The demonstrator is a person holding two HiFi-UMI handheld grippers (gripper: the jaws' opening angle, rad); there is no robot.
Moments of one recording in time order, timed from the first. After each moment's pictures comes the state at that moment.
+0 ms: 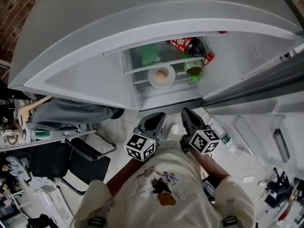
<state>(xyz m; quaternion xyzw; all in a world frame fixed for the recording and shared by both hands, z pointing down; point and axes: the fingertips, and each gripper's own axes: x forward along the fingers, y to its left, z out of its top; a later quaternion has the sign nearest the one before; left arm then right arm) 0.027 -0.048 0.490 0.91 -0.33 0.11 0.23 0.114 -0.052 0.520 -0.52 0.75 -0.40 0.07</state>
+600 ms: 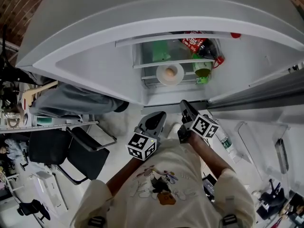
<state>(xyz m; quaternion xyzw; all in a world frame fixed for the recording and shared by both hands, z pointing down) 0.009 -0.042 0.493 0.89 -0.39 0.11 0.23 0.095 -0.092 0.564 -0.47 0.71 -0.52 0.10</state>
